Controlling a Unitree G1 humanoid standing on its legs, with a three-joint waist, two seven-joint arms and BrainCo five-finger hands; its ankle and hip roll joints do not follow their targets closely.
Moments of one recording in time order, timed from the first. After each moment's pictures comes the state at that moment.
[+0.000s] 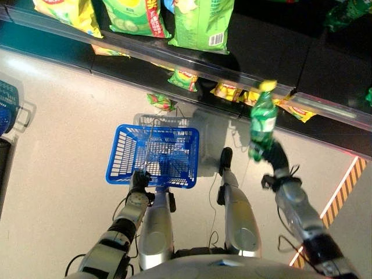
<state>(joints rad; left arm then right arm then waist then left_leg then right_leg) -0.25 0.21 -0.17 0.92 -0.02 0.01 0.39 0.14 -0.41 0.21 0.10 0.30 -0.06 -0.14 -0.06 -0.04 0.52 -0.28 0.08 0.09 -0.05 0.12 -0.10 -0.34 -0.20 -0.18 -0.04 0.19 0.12</state>
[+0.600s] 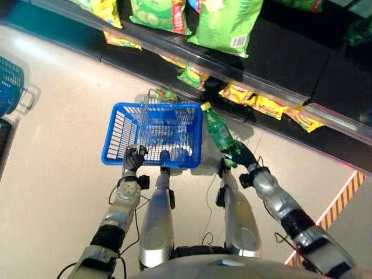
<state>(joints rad) -0.10 0.30 -0.19 0.33 -0.18 -0.09 0.35 -0.34 -0.35 0.43 0.46 0.11 0.00 -0.11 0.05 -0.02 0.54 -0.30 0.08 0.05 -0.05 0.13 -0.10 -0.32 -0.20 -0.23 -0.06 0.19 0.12</state>
